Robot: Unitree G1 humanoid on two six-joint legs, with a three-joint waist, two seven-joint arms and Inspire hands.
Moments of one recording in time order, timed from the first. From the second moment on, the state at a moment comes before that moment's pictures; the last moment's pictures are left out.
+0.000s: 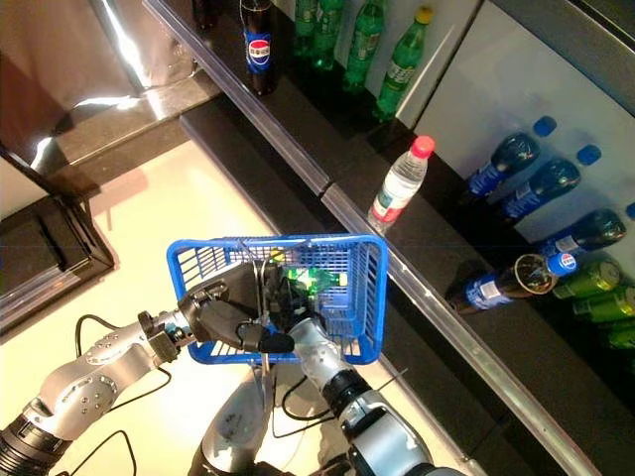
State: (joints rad) left arm -0.15 0.73 -0.33 -0.27 -1.04 0.21 -0.42; right arm -0.54 0.05 0.44 0.70 1.44 -0.07 -0.37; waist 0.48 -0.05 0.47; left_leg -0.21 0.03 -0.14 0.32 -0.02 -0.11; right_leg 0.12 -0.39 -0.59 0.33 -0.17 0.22
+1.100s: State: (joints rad) left arm 0.29 0.60 0.30 -0.09 -1.05 0.05 -0.43; right arm 0.05 -0.31 0.26 -0.14 1.22 0.09 0.08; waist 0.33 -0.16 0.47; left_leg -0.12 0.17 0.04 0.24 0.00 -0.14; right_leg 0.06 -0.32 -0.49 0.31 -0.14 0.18
